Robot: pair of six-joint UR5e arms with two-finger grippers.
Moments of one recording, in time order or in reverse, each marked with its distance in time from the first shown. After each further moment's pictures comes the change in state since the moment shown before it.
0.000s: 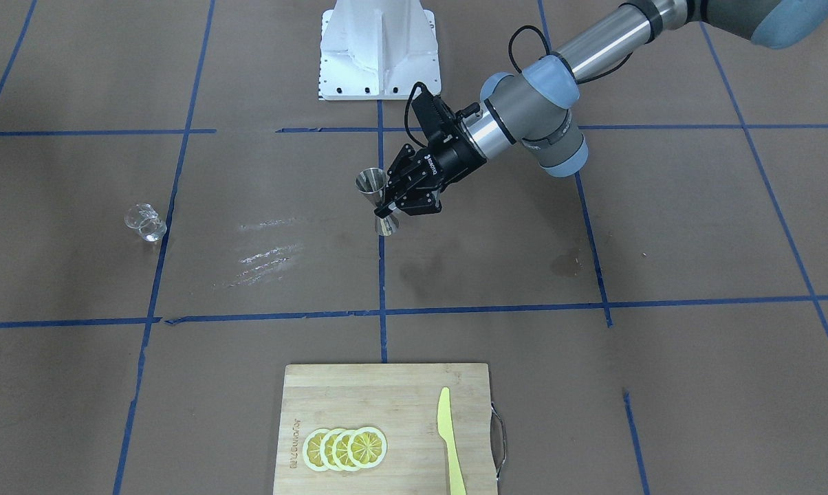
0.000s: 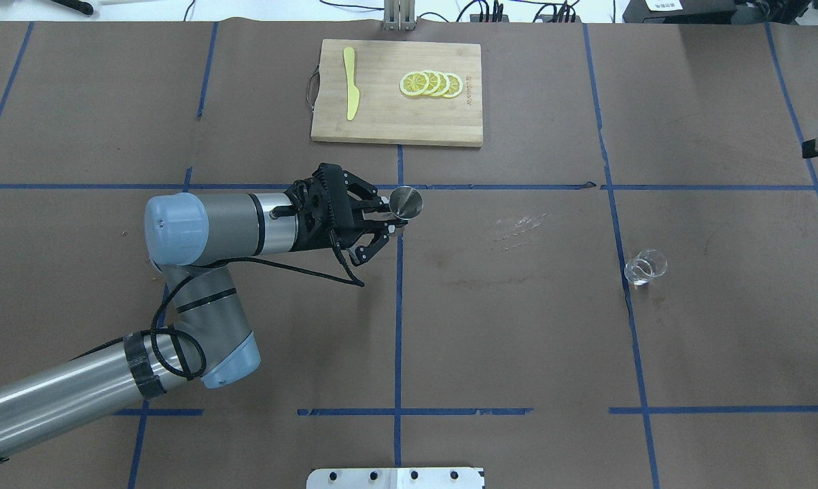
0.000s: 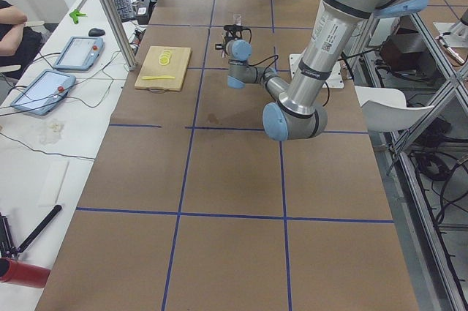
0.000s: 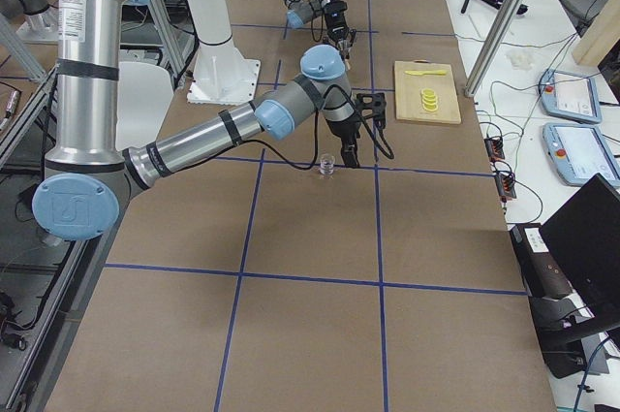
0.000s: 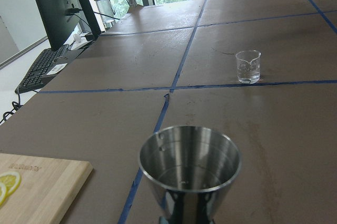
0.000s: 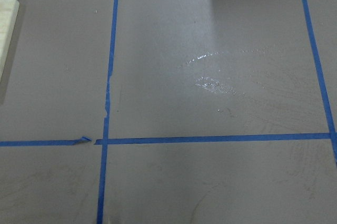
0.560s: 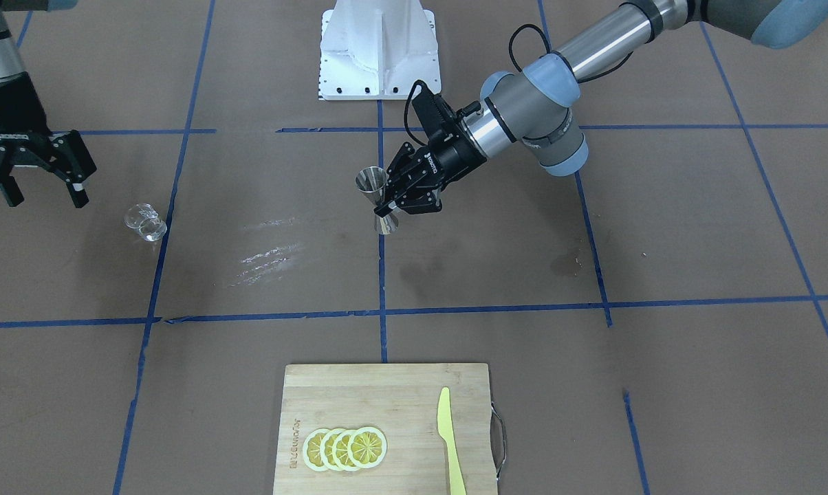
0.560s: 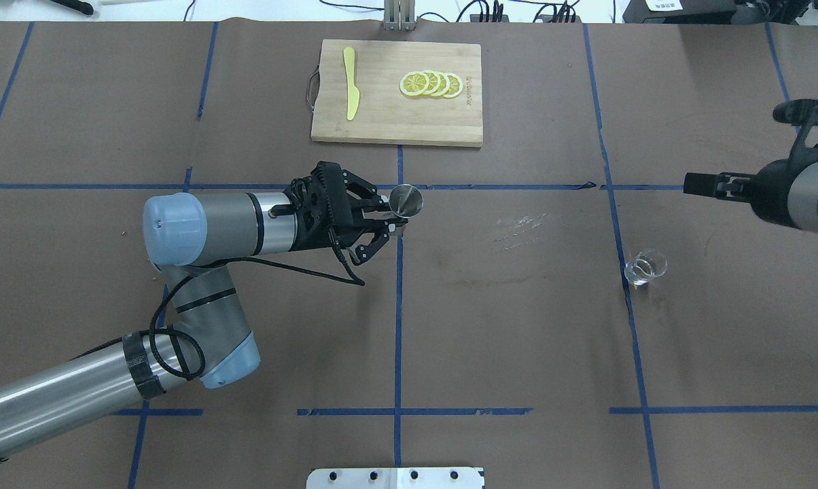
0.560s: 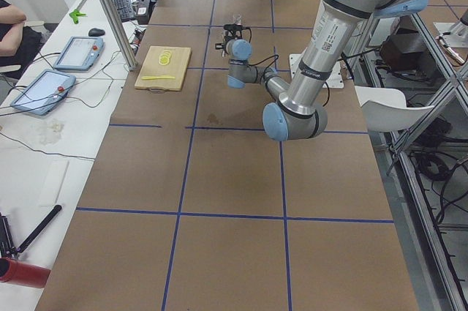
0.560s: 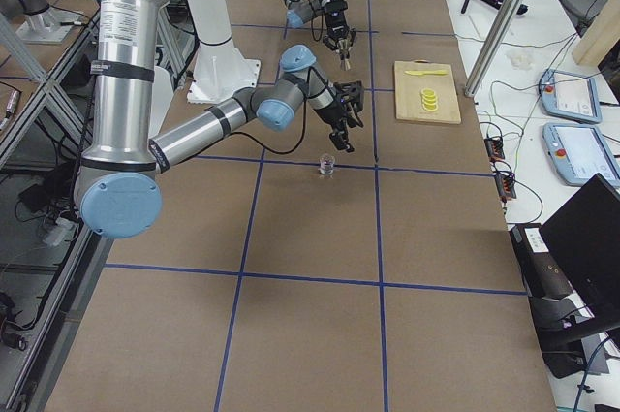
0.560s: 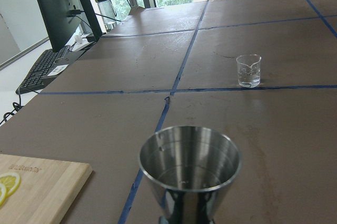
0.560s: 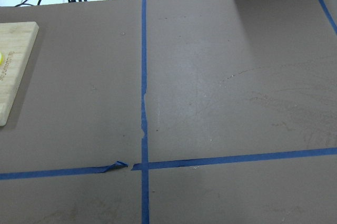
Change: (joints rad) left arm -0.001 0.001 -0.006 -0.002 0.004 -0.017; right arm -0.456 -0.040 0.022 0.182 -0.588 0.358
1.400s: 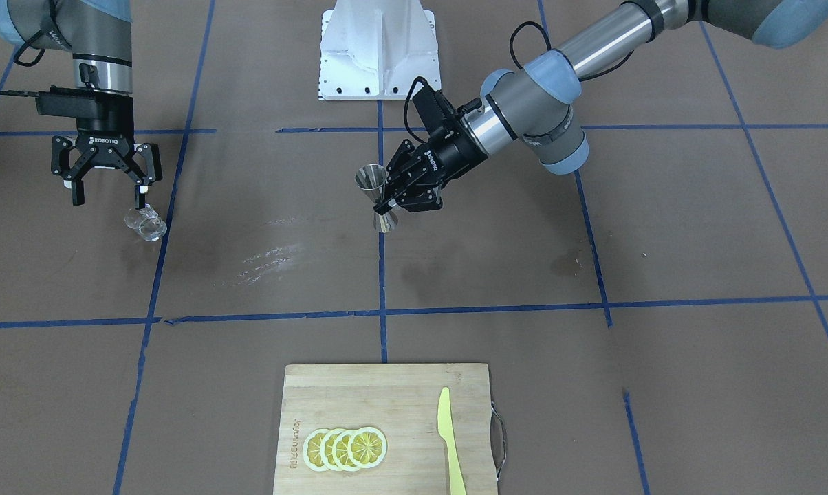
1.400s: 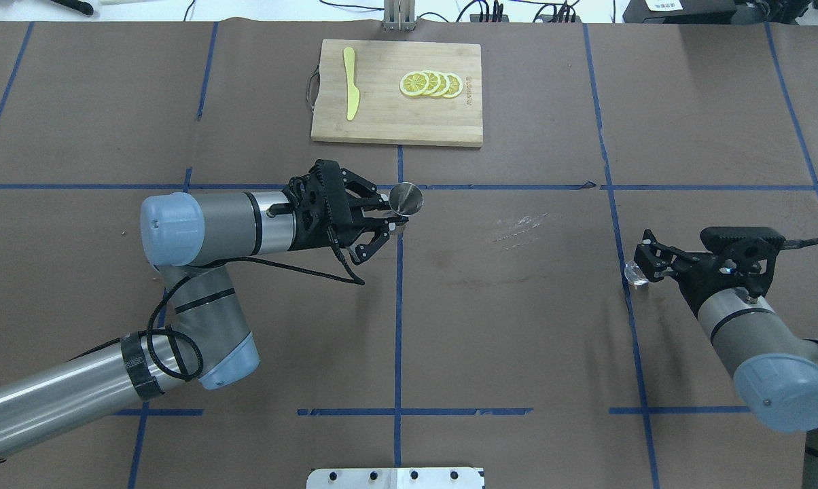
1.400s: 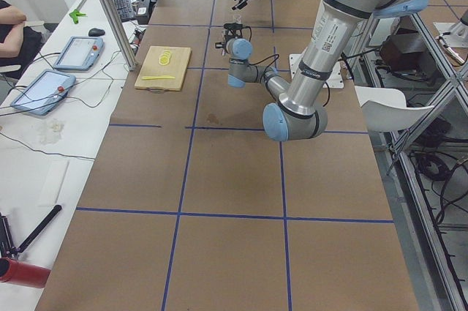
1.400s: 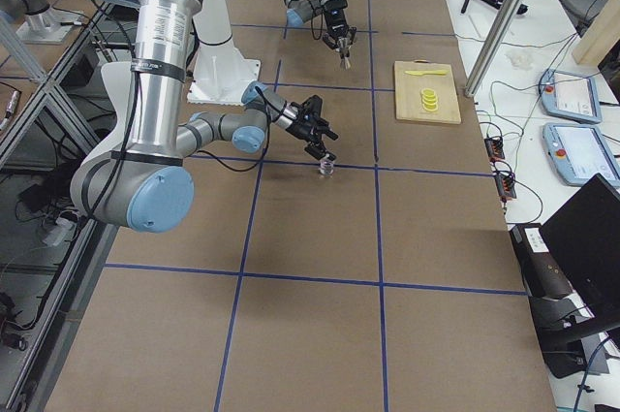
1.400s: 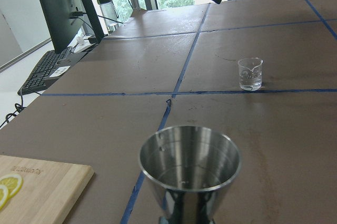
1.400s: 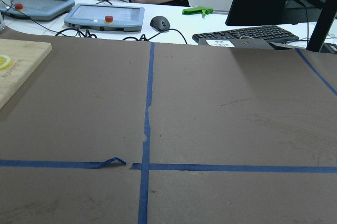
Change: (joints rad) left arm -0.001 0.005 -0.013 0.003 0.004 -0.010; right arm -0.447 -0.078 -0.154 0.174 -0.727 0.189
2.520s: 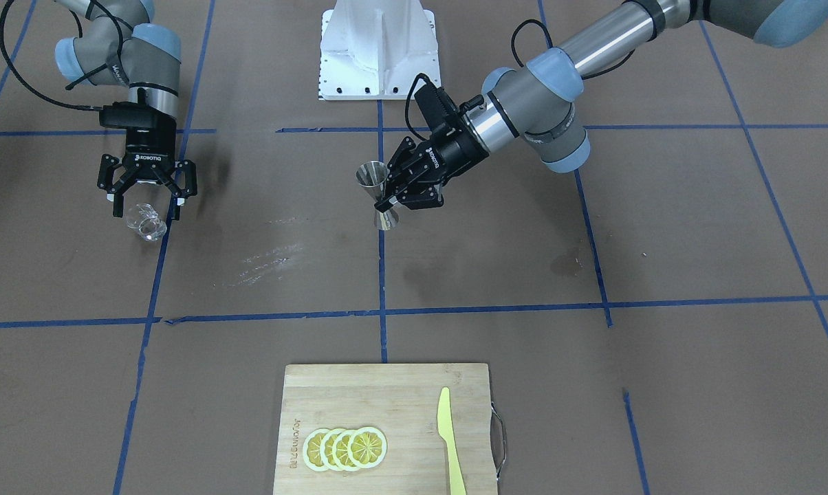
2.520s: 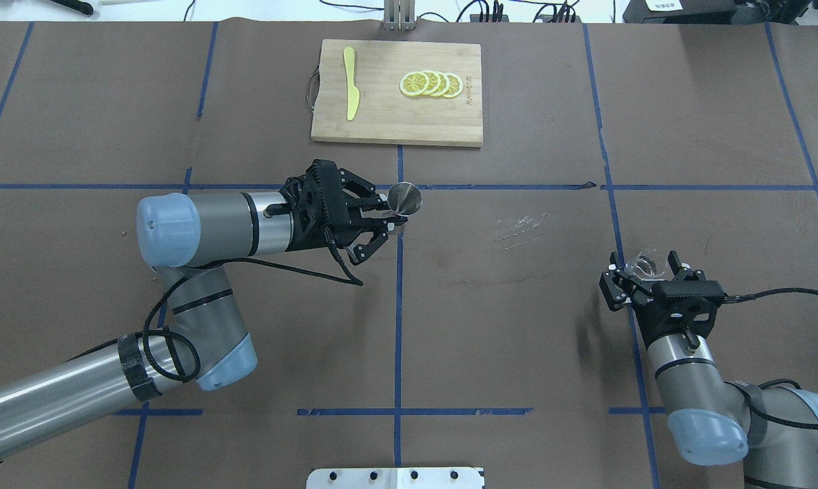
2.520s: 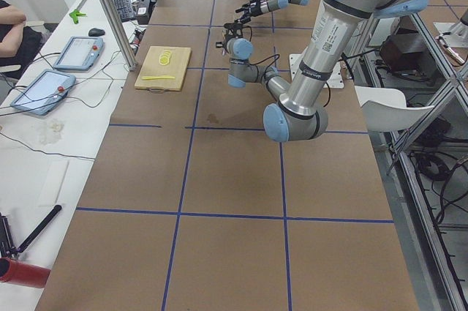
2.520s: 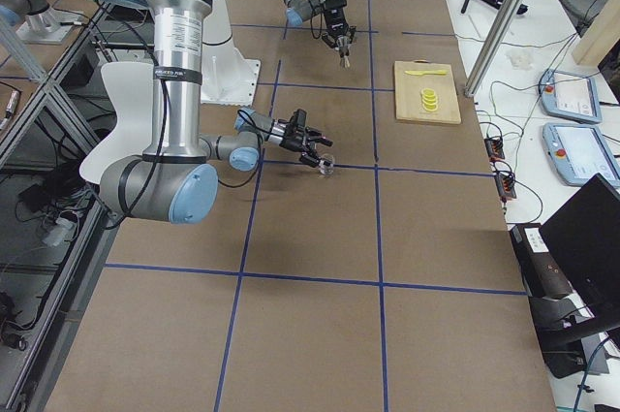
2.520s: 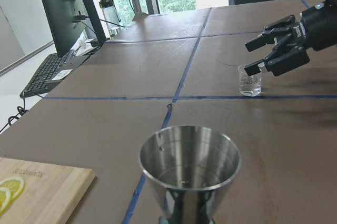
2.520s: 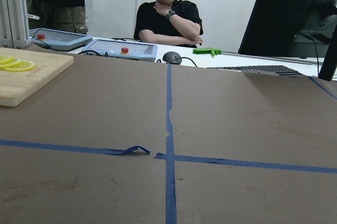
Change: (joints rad) left arm 0.000 0.006 -0.012 -0.003 0.000 -0.001; right arm -0.128 0.119 -0.242 0.073 -0.280 0.052
